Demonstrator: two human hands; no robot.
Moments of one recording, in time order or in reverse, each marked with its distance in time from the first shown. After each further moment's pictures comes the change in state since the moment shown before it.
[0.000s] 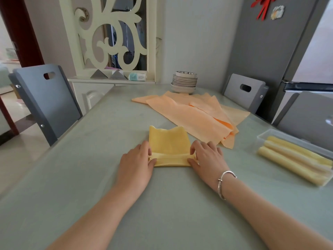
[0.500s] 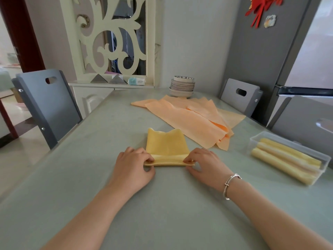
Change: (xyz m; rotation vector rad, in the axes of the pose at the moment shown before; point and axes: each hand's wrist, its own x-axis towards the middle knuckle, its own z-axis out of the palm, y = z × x) left_hand -0.003 -0.002 -0.010 0.100 -0.065 0.093; right_hand -0.009 0.012 -0.012 0.103 -0.107 -0.181
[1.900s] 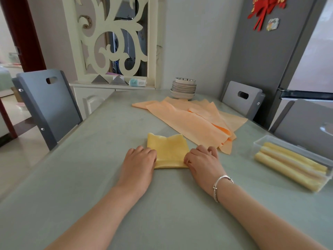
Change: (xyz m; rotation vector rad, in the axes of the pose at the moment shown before) left_hand 0.012 0.003 0.011 0.176 0.100 0.169; right_hand 0.016 -0.007 0.018 -0.291 0.165 0.042
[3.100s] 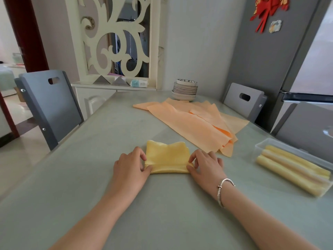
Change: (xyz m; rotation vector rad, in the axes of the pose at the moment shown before) left_hand -0.008 -0.006 -0.004 -0.384 -0.035 -0.469; right_hand -0.006 0.003 -0.003 0.343 -0.078 0.225
